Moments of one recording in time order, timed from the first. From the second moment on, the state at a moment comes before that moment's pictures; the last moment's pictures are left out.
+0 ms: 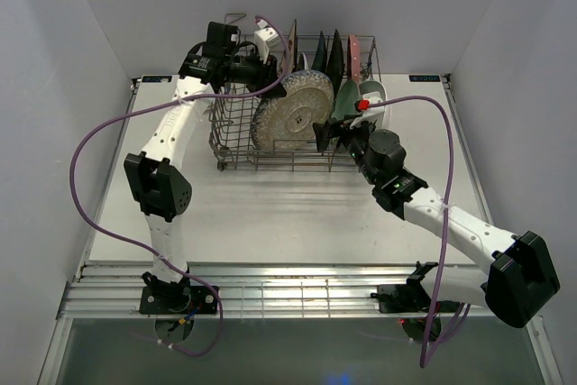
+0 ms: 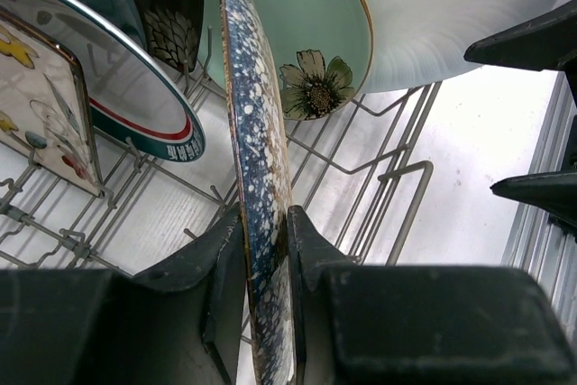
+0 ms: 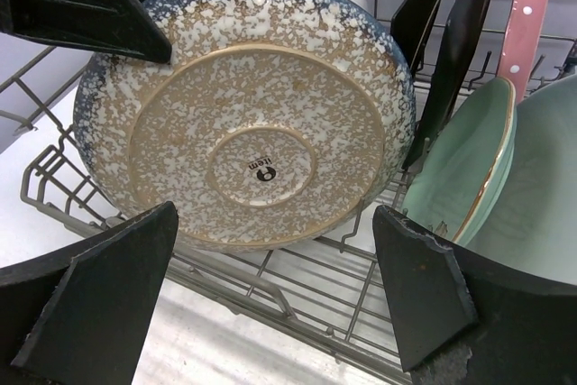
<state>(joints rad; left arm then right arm) -0.32 2.02 2.19 -0.79 0.78 0.27 0.68 1.19 0.81 0.40 0.22 0.16</state>
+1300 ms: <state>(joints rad) -0.37 2.02 2.26 -0.78 0.66 -0.03 0.65 1.40 1.00 0.34 0.35 0.15</state>
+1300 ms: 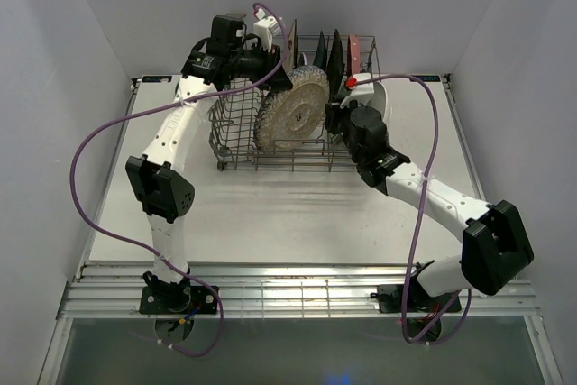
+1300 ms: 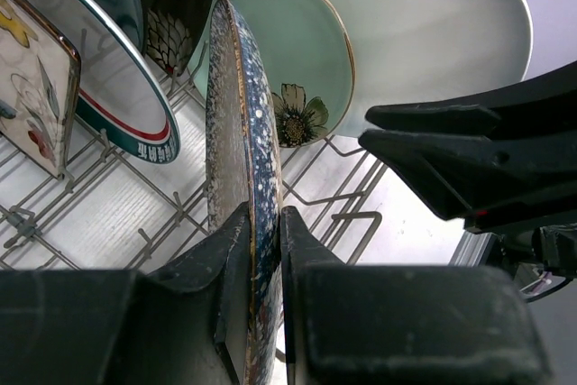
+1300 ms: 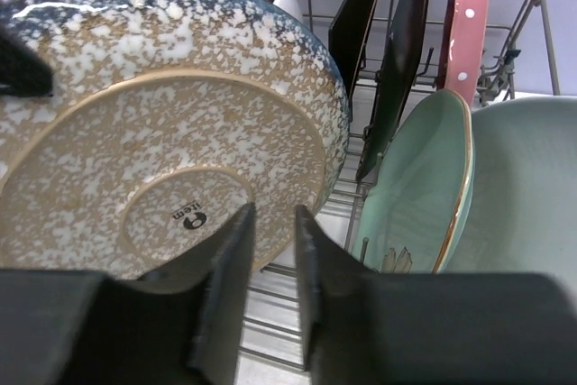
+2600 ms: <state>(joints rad) -0.37 1.94 2.29 -0.66 0.71 -0.16 0.51 1.62 1.11 0.35 0.18 0.21</state>
